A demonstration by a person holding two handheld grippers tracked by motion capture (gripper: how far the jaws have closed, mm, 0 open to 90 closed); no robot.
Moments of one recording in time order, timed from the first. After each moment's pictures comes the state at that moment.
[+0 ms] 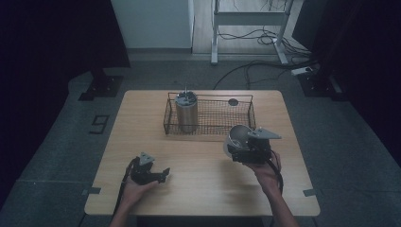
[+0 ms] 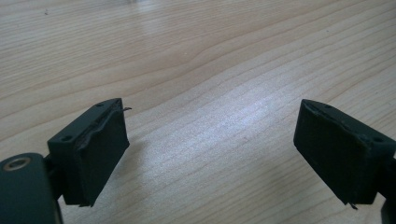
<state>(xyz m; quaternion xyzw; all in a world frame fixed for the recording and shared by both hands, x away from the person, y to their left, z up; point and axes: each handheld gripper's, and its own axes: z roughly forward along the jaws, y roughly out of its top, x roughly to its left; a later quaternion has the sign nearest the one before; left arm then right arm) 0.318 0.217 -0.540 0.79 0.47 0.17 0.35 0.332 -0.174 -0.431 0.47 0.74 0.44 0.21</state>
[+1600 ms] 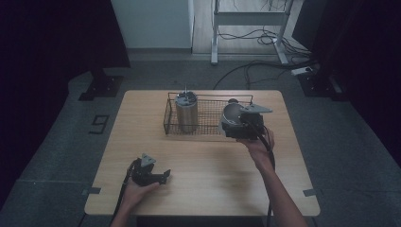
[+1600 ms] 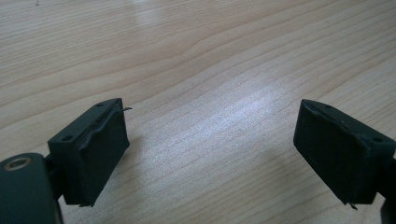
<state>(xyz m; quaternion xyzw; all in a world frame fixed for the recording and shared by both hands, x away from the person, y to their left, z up) 0.315 0.214 -0.542 0.79 0.47 0.17 0.34 0.391 -0.156 -0.395 0.46 0.73 0.44 0.23</state>
